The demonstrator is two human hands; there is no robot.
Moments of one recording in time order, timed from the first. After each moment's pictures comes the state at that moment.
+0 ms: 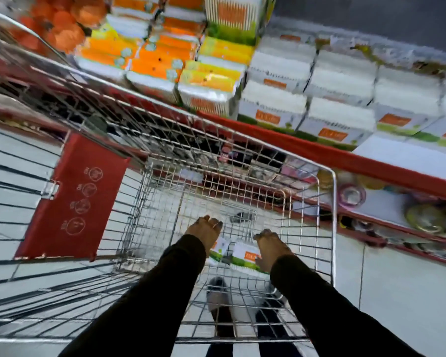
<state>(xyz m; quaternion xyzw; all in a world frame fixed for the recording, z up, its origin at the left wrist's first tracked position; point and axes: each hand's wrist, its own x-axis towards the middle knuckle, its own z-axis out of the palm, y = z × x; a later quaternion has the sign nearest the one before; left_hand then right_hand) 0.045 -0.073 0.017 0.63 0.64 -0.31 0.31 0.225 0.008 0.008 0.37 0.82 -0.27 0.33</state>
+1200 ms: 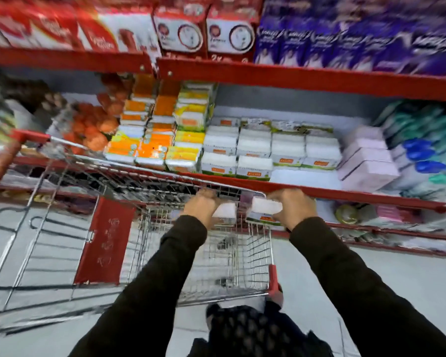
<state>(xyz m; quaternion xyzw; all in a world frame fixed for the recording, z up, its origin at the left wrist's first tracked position) 0.079 -0.031 0.274 0.65 0.74 -0.09 0.16 0.295 0.068 0.295 0.53 0.83 -0.16 0.06</state>
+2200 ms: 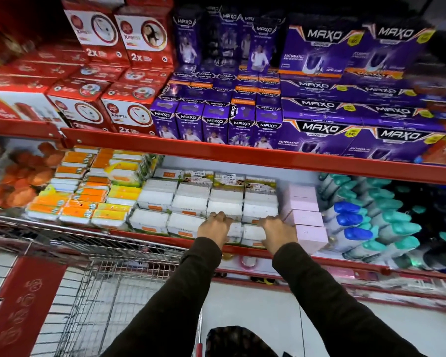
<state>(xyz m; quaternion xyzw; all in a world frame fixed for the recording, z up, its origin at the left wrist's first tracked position) 0.235 0.180 0.264 0.64 0.76 -0.04 0.09 0.404 0.247 0.275 0.49 0.86 -0.06 0.08</state>
